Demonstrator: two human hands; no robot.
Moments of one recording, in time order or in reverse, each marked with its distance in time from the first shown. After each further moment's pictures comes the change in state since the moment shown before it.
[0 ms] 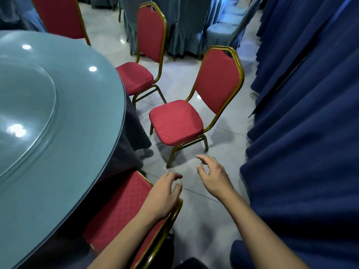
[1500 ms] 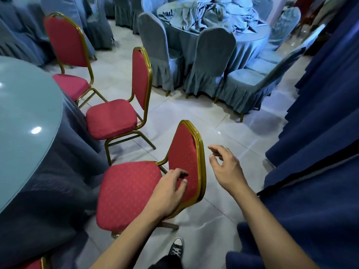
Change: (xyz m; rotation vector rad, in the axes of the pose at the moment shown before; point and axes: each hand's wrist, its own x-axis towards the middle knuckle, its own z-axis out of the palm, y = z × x) left_hand 0.619 0.275 0.061 -0.079 0.335 -0.057; right_hand 0.608 0.146 -0.376 0.032 0.008 -0.292
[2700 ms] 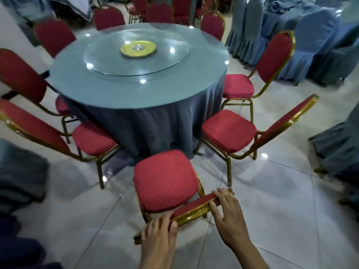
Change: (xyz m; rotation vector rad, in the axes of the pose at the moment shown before) left_hand 0.194 0.063 0.195 0.100 0.898 -1.316; right_hand 0.322 0.108 0.081 -0.139 -0.912 -0.989
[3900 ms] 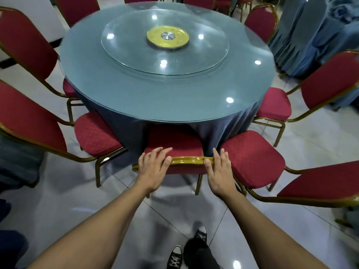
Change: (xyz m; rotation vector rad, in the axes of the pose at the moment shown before) left_hand 0.392 -0.037 -0.117 -0.074 0.145 0.047; right_hand 0.376 -0.085 0.059 -0.059 -0.204 -0.046
